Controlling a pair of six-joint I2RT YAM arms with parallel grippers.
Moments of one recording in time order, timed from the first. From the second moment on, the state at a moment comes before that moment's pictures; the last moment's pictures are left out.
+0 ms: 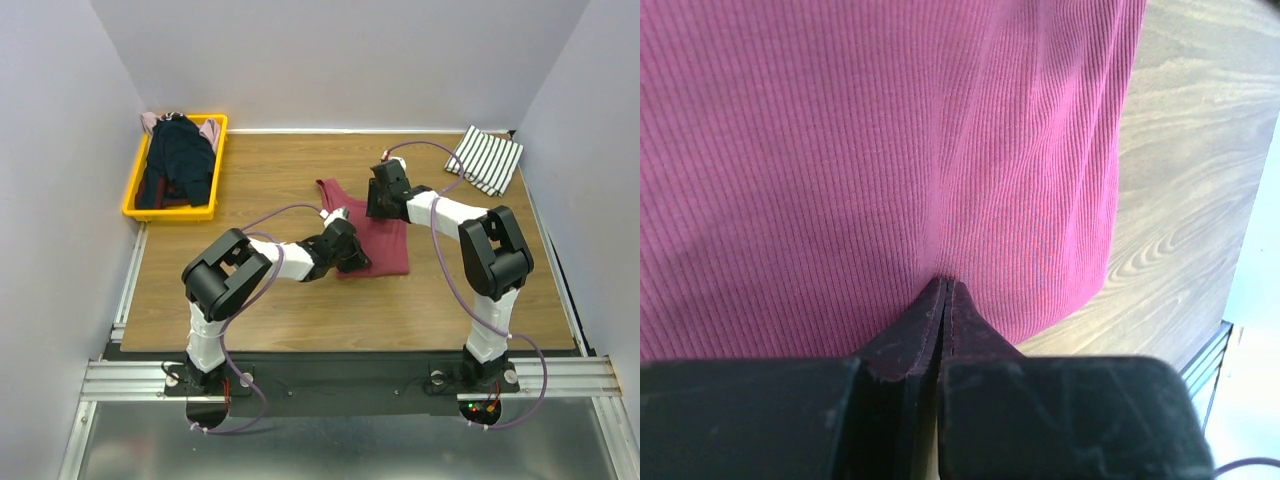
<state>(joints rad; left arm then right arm) -0.85 1.93 1.00 0.26 0.01 -1.05 0.45 1.94 1.32 -0.22 0.23 0.44</state>
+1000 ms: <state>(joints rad) -0.76 1.53 0.61 0.08 0.21 -0.94 0.58 1.65 1.07 -0.25 0.17 0.42</state>
